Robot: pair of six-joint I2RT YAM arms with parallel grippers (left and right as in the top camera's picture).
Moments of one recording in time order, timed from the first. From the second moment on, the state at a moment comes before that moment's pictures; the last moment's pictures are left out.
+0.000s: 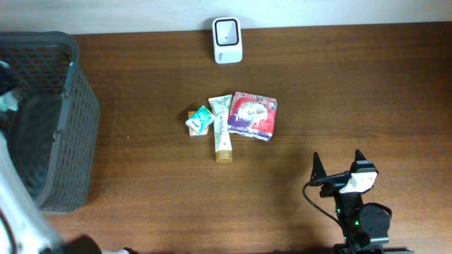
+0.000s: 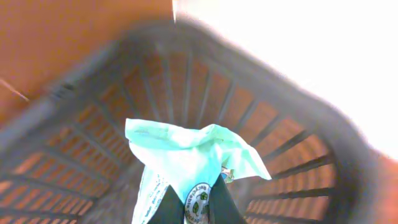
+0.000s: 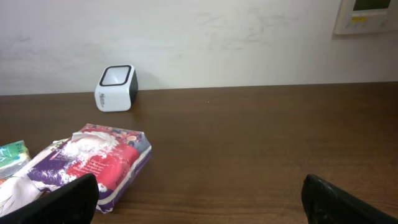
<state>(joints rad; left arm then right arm) 0.55 1.58 1.84 -0.86 -0.01 -0.12 0.03 0.01 0.01 -0.08 -0.02 0.07</state>
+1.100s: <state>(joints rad) -0.12 1.41 1.84 -0.87 0.54 -0.14 0.03 0.01 0.01 -0.08 -0.02 0.07</state>
